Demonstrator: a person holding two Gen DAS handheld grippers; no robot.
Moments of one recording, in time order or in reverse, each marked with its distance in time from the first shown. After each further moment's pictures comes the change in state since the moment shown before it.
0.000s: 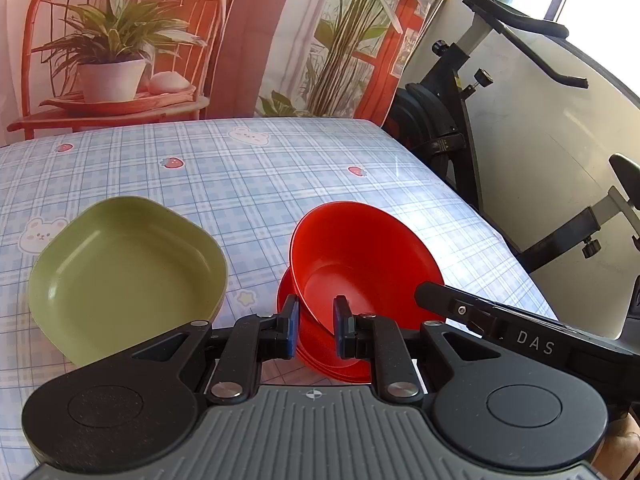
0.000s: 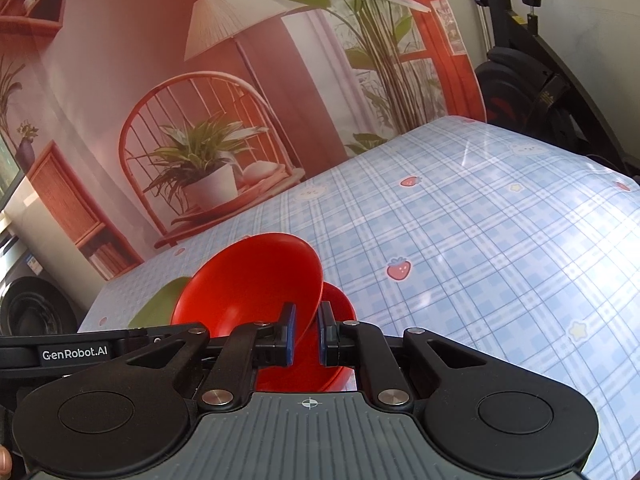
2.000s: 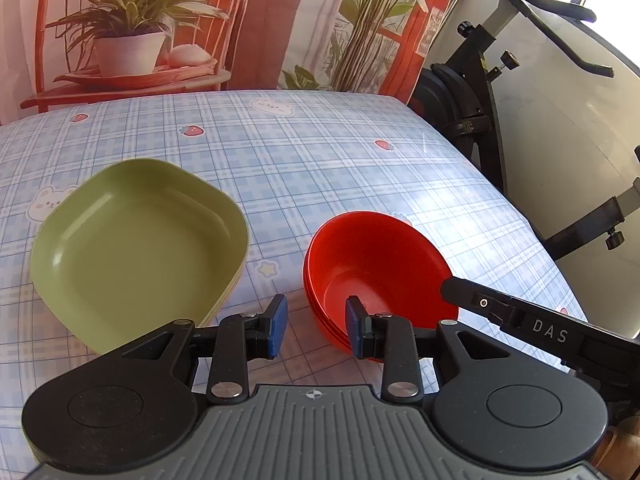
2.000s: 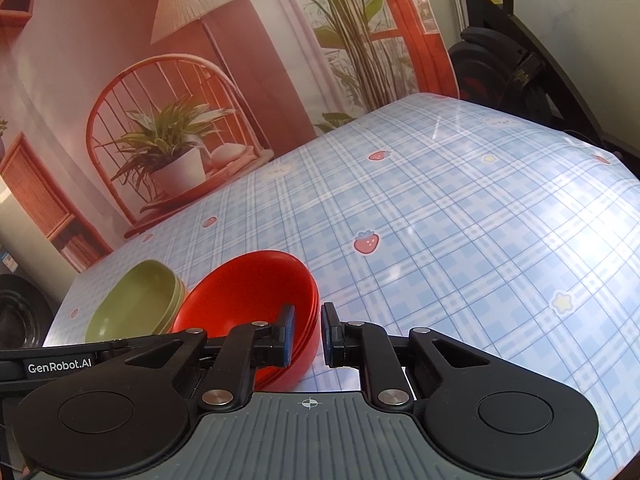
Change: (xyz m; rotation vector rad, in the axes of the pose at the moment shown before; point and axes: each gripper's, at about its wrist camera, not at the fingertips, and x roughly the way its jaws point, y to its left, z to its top) left arm 0.017 0.008 -0.008 -0.029 0.055 0.058; right arm 0.013 -0.011 -0.008 0.032 0.045 -0.079
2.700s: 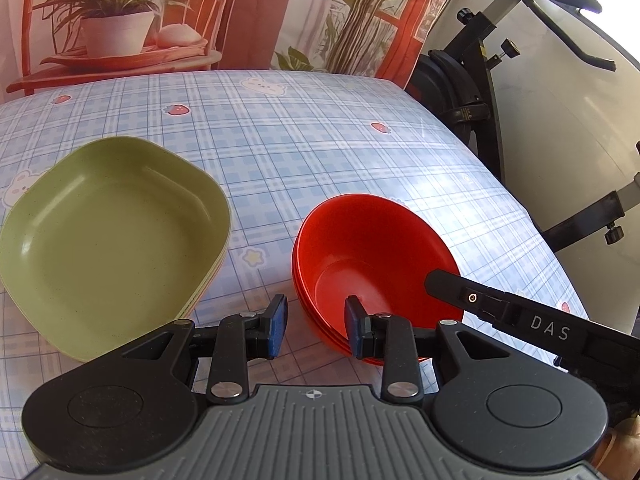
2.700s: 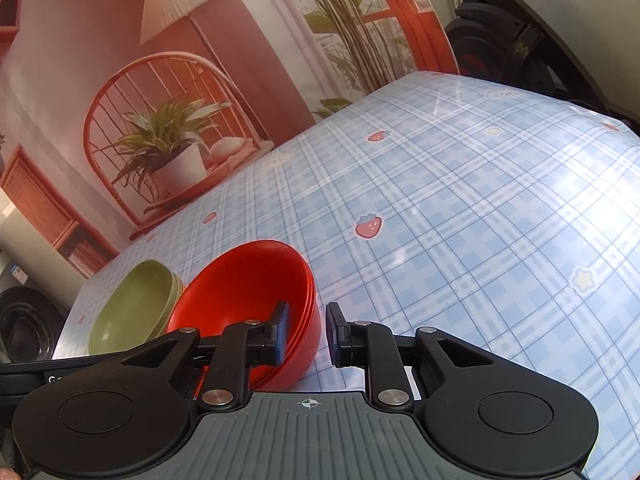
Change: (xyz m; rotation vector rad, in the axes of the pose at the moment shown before) left arm 0.022 -0.004 -0.001 -0.011 0.041 -0.030; right arm 0.013 -0.008 -0.002 0.062 0.030 0.039
